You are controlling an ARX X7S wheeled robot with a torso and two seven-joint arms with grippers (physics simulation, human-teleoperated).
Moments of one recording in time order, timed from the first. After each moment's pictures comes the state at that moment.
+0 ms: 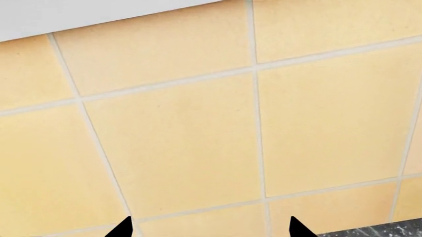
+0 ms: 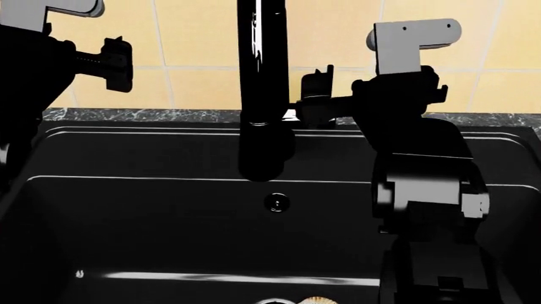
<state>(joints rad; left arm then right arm) -1.49 -0.10 0.19 -1.31 -0.02 -0.26 0.13 1.38 0.09 -0.04 1.31 0.05 0.19 -0.30</state>
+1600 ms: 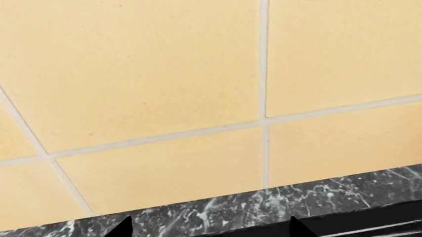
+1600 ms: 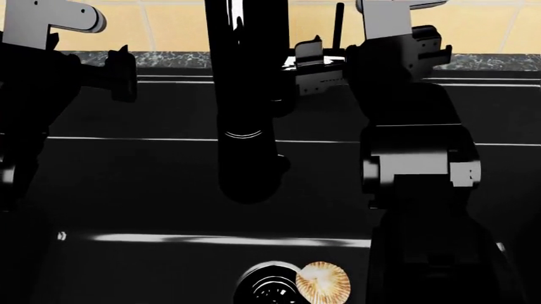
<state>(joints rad) -1.43 -0.10 0.14 -1.31 -0.01 -0.16 0.16 1.46 0.06 -0.07 1.31 -0.01 0.19 -0.20</state>
